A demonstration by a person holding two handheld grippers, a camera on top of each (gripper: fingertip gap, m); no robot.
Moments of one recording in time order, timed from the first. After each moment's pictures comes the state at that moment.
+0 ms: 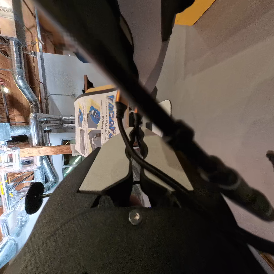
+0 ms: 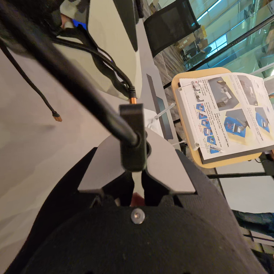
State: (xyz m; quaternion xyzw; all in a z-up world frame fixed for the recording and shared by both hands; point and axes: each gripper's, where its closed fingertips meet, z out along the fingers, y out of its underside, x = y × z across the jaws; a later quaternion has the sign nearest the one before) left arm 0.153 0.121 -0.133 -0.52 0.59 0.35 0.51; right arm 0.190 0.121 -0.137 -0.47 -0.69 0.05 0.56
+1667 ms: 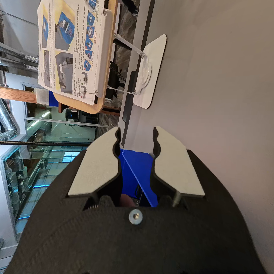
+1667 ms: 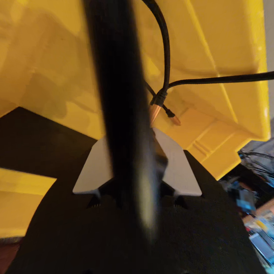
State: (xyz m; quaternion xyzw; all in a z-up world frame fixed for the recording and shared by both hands) left arm 0.022 0.088 -0.176 -0.66 0.48 0.34 0.47; right arm 0.486 0.262 -0.288 -0.88 -0.44 -0.15 0.06
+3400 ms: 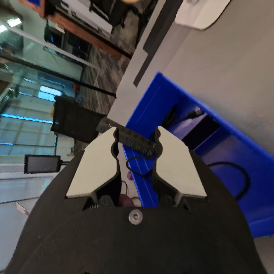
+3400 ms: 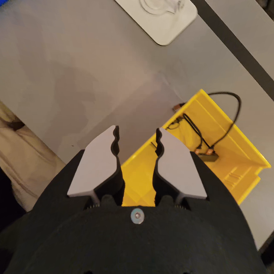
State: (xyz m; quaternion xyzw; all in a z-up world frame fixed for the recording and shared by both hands) left arm -0.160 0.080 -0.139 -0.79 0.31 0.35 0.41; right arm 0.349 0.161 -0.150 -0.82 -0.48 0.11 0.29
